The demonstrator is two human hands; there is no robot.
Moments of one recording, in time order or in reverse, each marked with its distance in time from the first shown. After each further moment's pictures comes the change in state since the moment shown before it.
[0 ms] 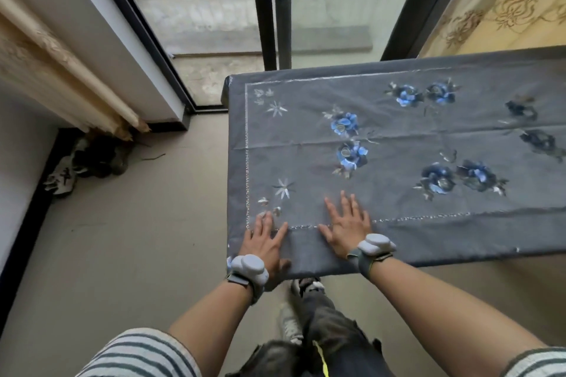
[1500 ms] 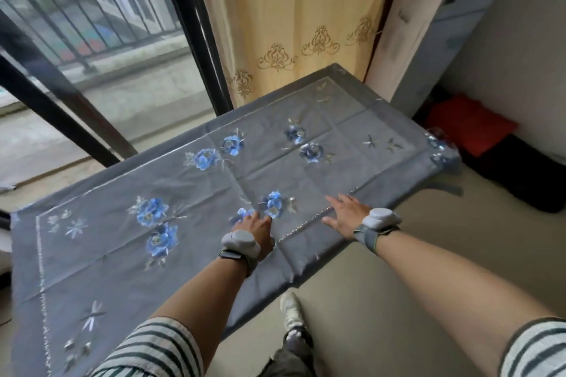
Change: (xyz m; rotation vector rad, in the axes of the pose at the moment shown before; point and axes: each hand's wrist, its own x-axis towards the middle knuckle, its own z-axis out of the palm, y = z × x) left_hand 0.130 0.403 -0.158 0.152 0.086 0.344; right_hand -0.066 0.442 -0.122 0.231 0.019 0.335
